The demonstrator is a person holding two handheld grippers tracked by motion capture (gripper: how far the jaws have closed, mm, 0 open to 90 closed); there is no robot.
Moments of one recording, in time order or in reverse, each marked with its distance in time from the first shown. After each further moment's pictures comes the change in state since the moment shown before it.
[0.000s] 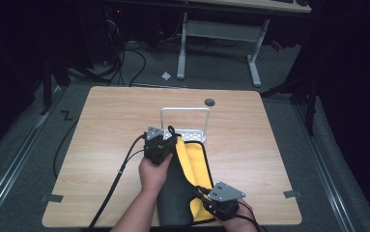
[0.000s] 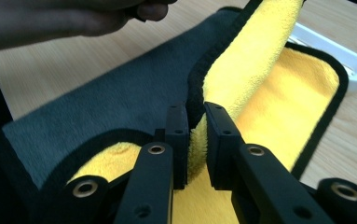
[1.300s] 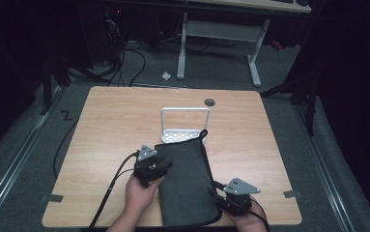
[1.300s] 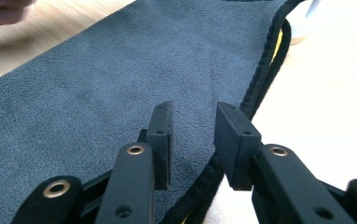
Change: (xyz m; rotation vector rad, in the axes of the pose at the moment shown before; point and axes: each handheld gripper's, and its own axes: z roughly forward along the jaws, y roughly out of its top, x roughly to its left) left arm 0.016 -0.056 -0.052 0.112 -0.063 0.086; right arm -0.034 -0.029 -0.007 0.030 -0.080 0.139
